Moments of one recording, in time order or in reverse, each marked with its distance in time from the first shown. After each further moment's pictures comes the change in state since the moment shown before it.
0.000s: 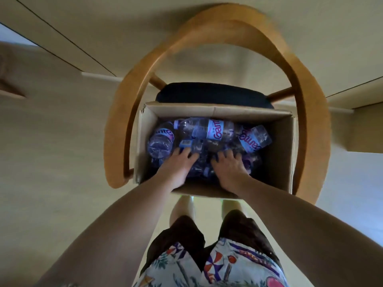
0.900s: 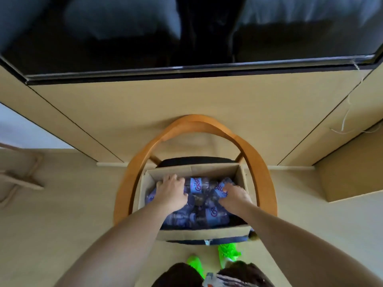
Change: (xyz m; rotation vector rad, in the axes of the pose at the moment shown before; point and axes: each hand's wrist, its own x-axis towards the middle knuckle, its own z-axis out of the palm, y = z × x) left_hand -0.070 0.072 -0.140 -0.077 0.346 -0.219; right_hand -0.119 0.080 -0.067 0.866 0.233 0.359
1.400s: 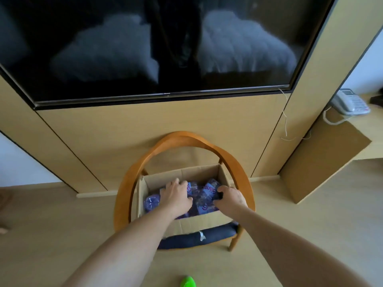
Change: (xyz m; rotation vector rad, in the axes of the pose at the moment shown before) left_hand -0.121 0.018 -0.010 -0.060 0.131 0.135; right_hand -0.152 -0.013 0.025 0.061 0.326 -0.002
